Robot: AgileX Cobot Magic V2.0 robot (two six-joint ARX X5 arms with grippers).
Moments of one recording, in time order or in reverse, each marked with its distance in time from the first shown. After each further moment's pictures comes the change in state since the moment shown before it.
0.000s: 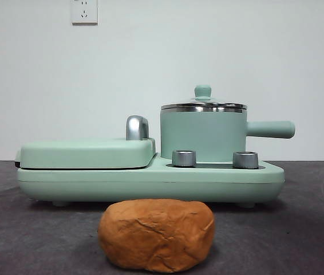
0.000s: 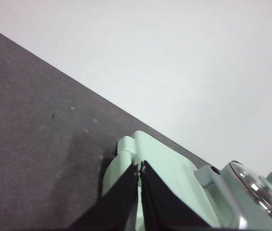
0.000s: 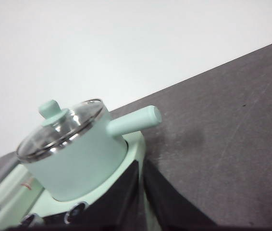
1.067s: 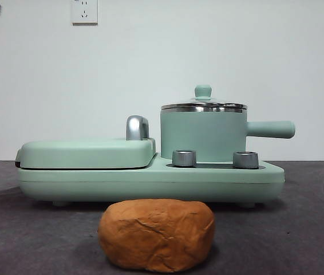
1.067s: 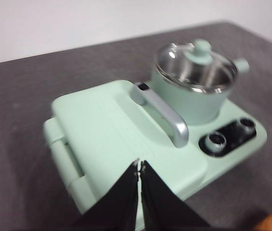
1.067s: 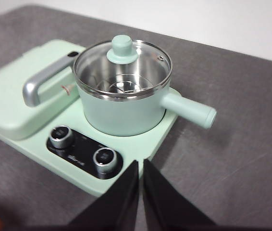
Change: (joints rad) left arm -0.097 0.726 0.723 -0.454 0.389 0.813; right arm 0.002 0.579 0.673 -0.524 -0.281 -0.687
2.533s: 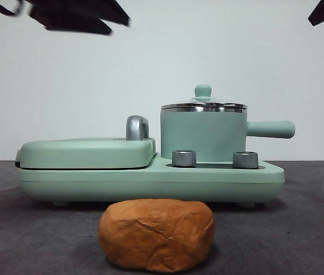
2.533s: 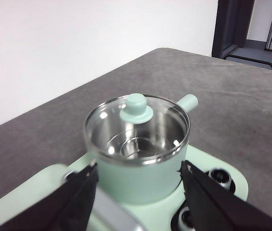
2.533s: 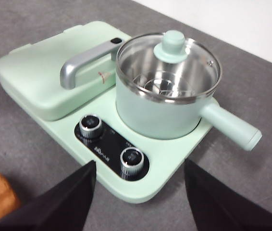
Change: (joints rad) left arm -0.350 0.469 0.060 0.605 -0.111 -0.025; right arm 0.142 0.085 0.020 0.023 0.000 -0.087
